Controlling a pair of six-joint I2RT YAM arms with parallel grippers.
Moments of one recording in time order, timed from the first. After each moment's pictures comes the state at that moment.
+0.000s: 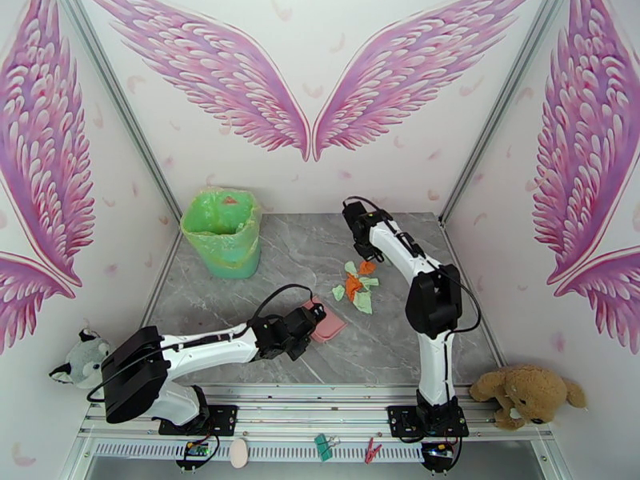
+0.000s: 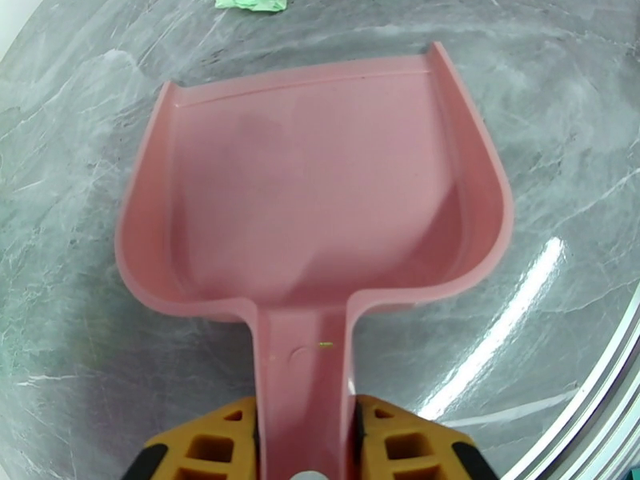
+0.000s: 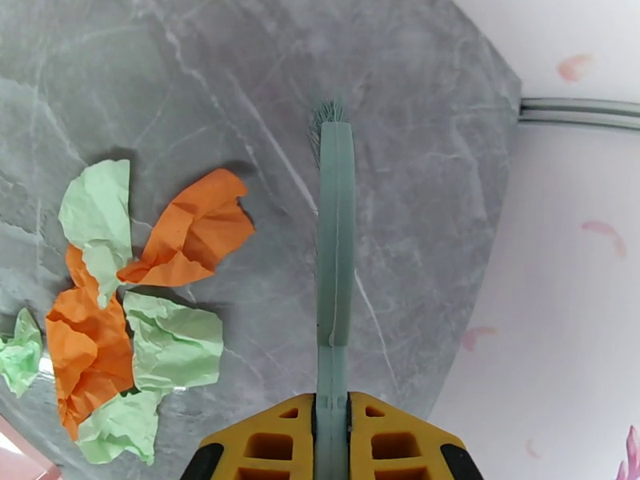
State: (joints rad) left arm -1.04 1.48 0.83 -0.41 -0.24 -0.08; right arm 0.35 2.13 1.96 -1.15 0.55 -0.15
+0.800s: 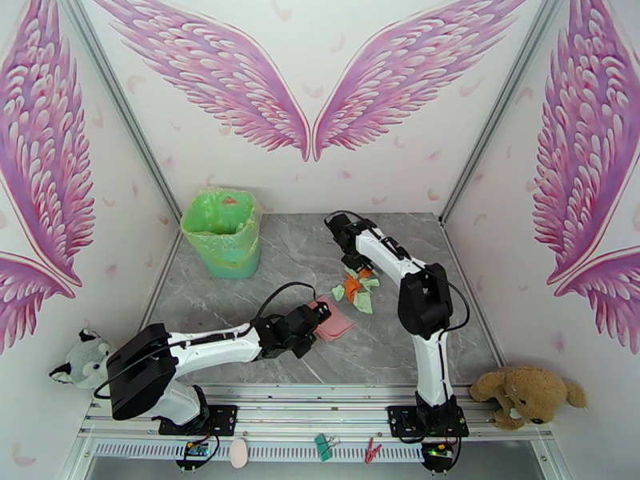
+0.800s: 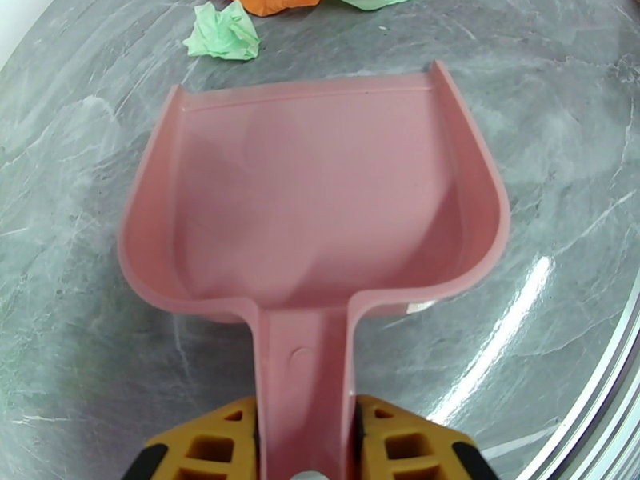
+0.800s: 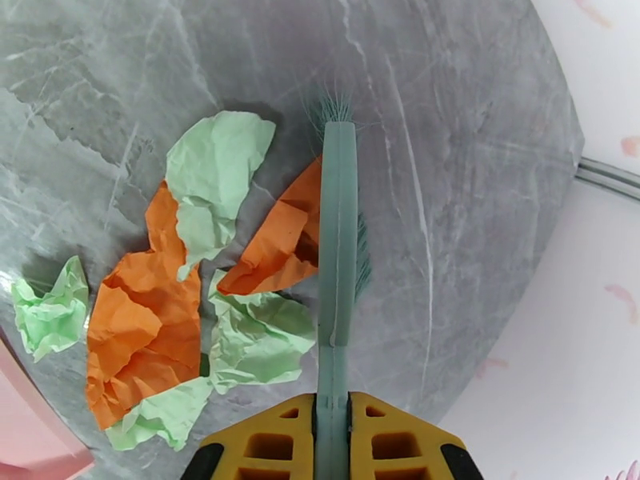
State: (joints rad) left arm -1.03 1.51 0.81 -0.27 -0.19 -0.05; right arm 0.45 2.14 1.88 -1.15 0.49 -0.24
